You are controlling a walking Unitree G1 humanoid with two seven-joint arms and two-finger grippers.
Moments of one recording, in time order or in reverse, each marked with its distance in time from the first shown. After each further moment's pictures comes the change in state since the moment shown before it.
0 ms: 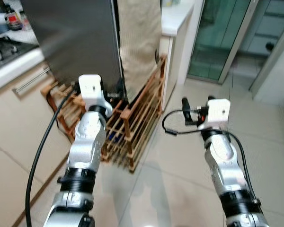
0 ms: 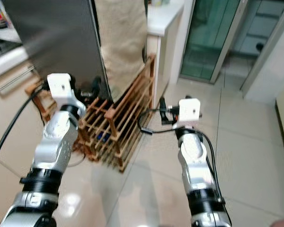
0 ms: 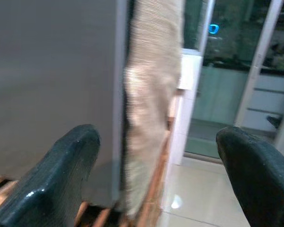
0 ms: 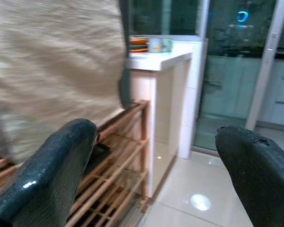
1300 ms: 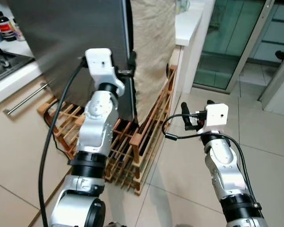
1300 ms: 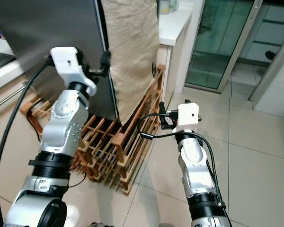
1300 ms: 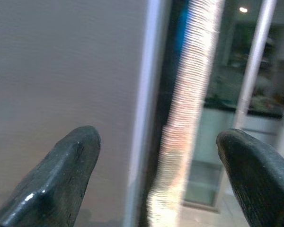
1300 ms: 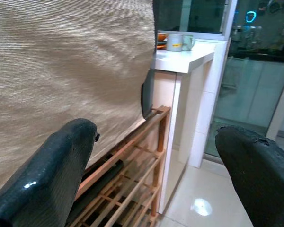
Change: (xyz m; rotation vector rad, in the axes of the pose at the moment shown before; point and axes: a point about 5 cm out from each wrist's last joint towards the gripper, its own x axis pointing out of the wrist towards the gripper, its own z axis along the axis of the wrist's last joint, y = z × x) left arm 0.024 -0.044 0.051 -0.017 -0.114 -0.124; right arm -0.006 0.002 -0.008 -0.013 0.035 0.015
